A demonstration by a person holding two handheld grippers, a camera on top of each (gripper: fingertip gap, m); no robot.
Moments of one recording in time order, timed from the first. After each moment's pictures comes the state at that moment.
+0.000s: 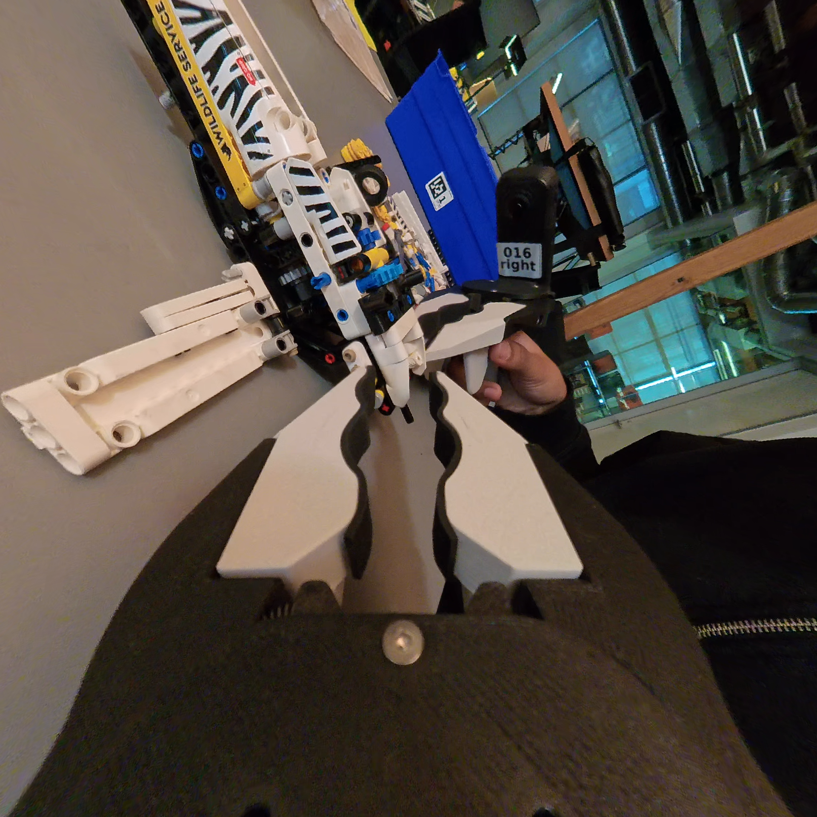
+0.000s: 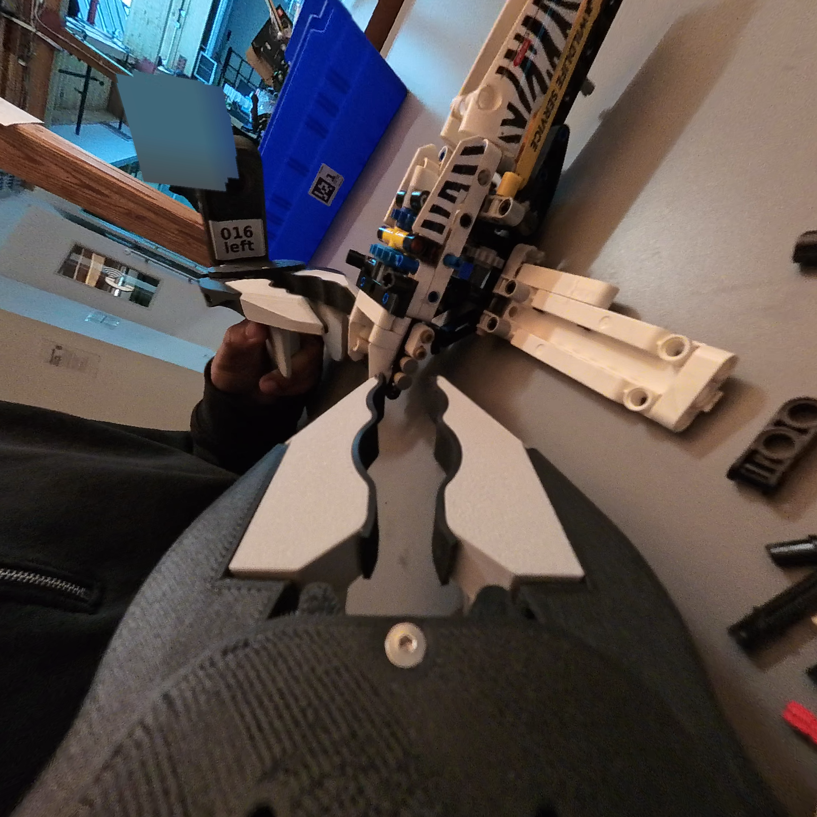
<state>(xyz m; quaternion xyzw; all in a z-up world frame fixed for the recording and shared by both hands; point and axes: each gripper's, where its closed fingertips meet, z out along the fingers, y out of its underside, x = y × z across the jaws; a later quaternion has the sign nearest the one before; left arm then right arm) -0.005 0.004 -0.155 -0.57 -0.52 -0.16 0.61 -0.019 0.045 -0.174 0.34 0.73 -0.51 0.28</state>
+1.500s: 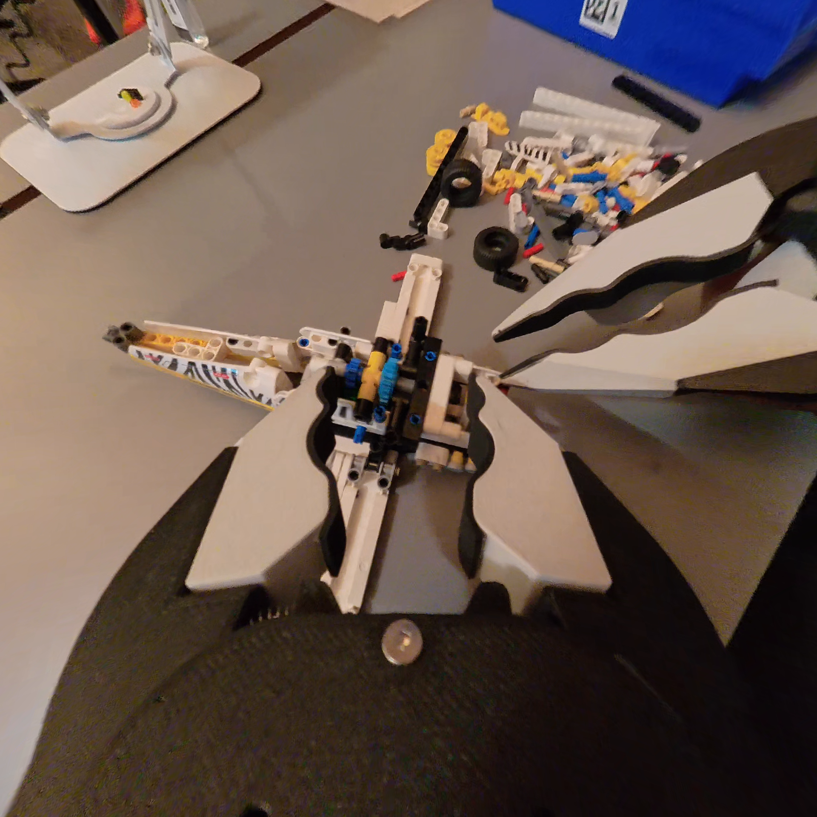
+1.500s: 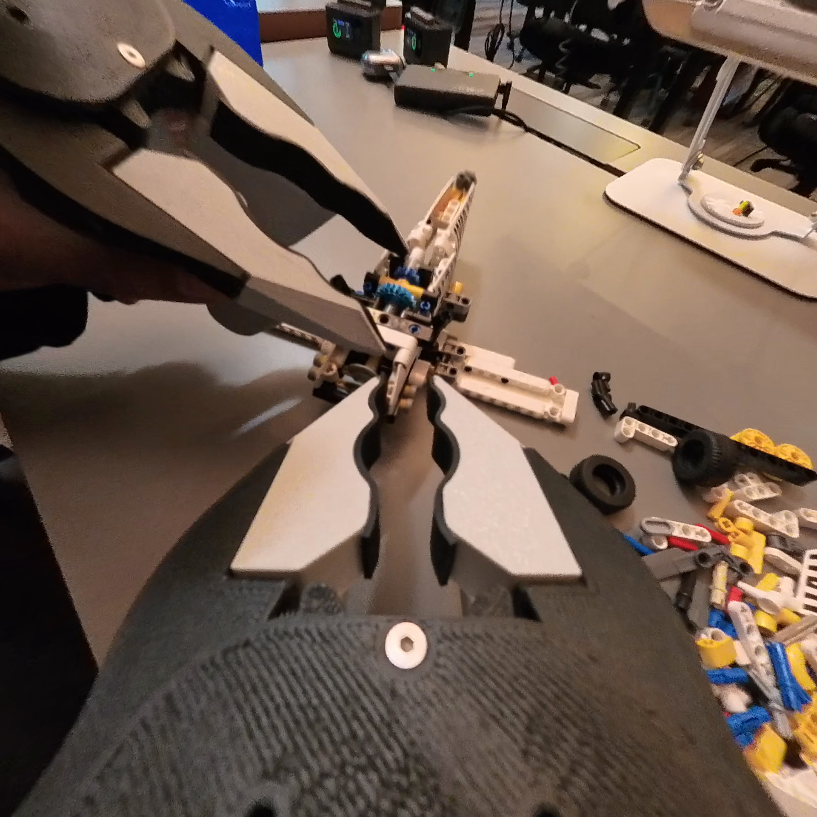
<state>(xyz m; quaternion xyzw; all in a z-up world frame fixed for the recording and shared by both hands) -0.063 0.025 -0.150 -0.81 -0.36 0.22 0.40 -0.044 0.055 -0.153 0.21 0.81 -0.51 -0.19</state>
